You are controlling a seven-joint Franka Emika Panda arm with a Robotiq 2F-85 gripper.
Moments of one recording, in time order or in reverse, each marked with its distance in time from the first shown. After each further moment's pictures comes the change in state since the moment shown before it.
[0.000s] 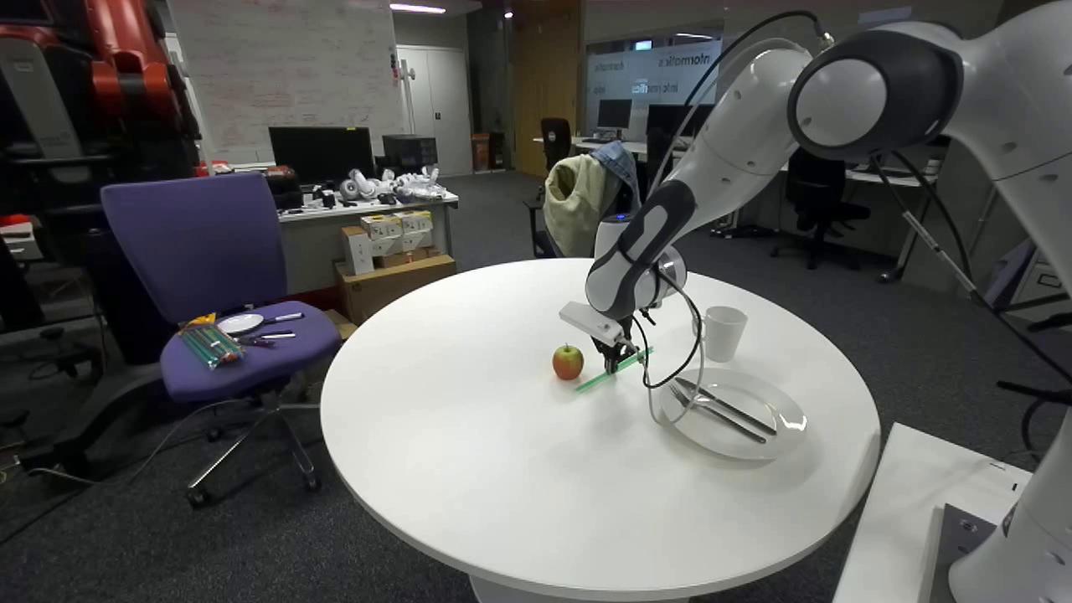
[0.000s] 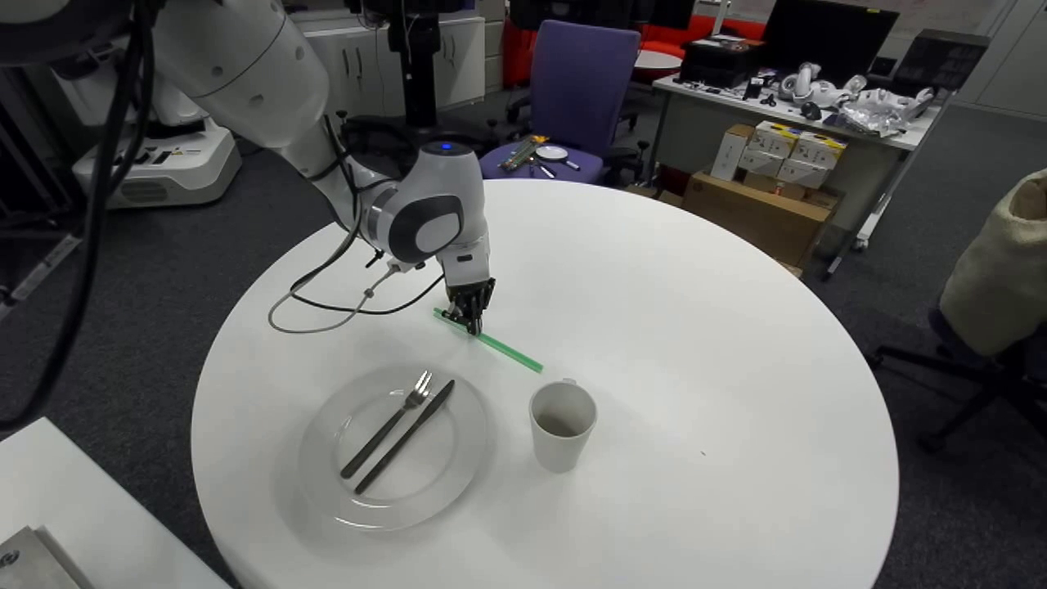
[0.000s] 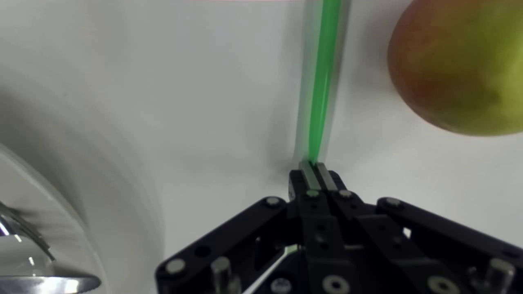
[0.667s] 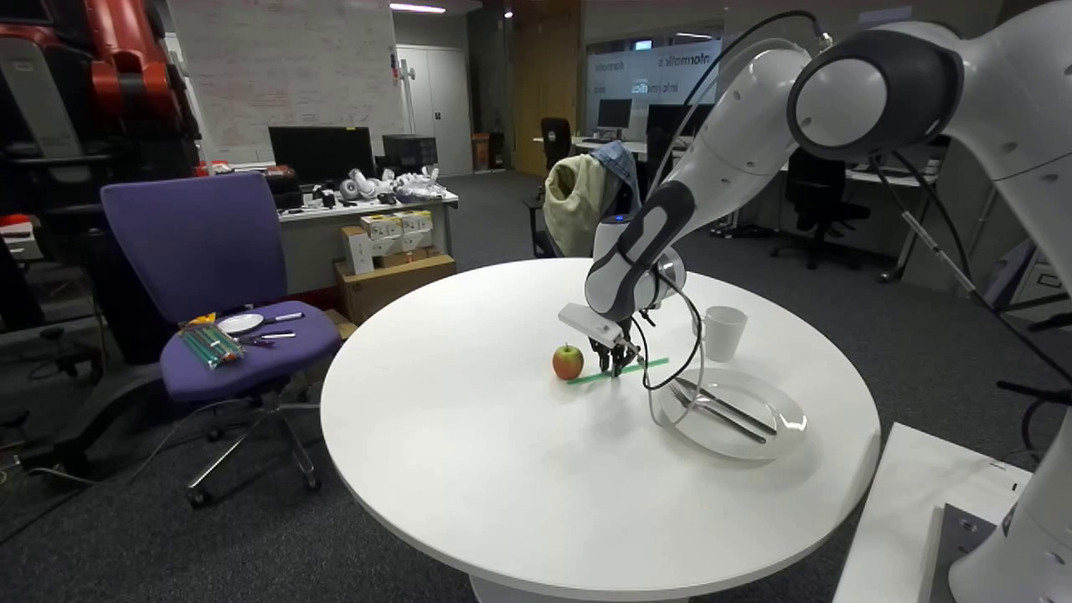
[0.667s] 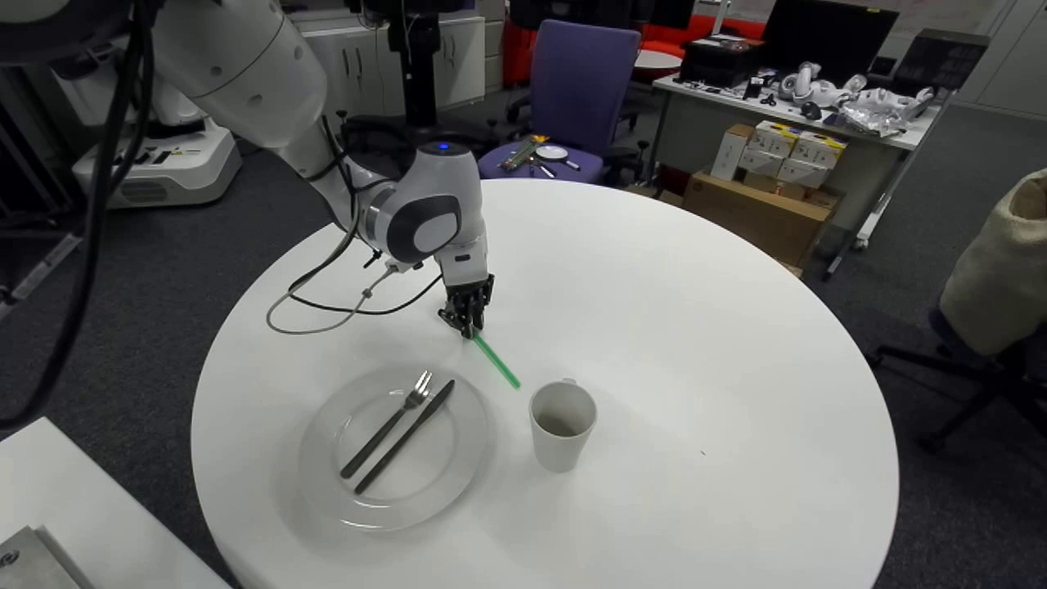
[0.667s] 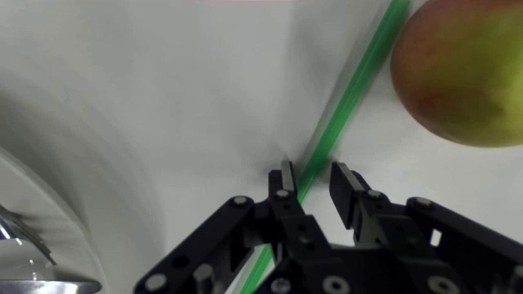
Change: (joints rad) arm 0.006 0.001 0.000 -0.003 -0.004 0.002 0.000
